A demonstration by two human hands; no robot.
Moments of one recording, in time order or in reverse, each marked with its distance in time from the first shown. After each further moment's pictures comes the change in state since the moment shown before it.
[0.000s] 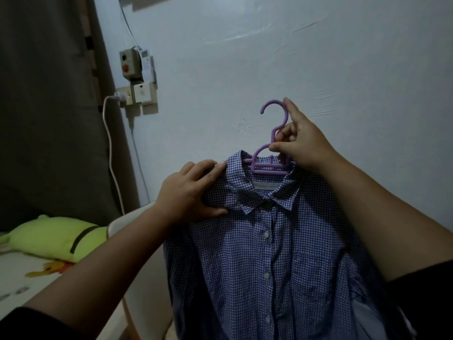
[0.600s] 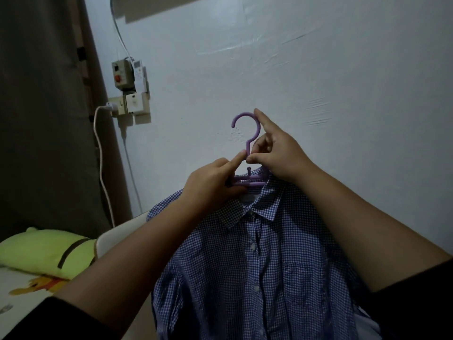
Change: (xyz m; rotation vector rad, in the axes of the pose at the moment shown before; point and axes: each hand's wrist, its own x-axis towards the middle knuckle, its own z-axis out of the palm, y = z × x) left_hand 0.069 0.035 0.012 -0.260 -0.012 -0.200; right_hand 0.007 -0.004 0.016 0.013 -0.056 -0.080
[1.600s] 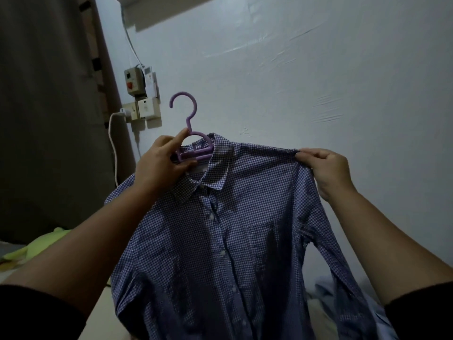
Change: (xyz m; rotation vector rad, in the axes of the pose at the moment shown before) left_hand -0.001 -0.071 -0.060 0.047 0.054 -0.393; right_hand -0.013 0.076 -0.025 0.503 0.447 0.425
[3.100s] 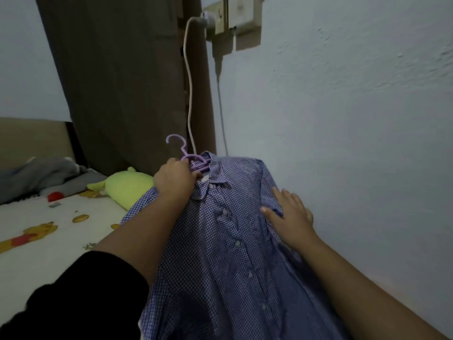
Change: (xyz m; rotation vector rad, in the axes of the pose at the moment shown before) left_hand -0.048 -0.350 0.126 0.606 -0.205 -0.681; right_hand -0.023 0.303 0.323 -0.887 -0.721 -0.061
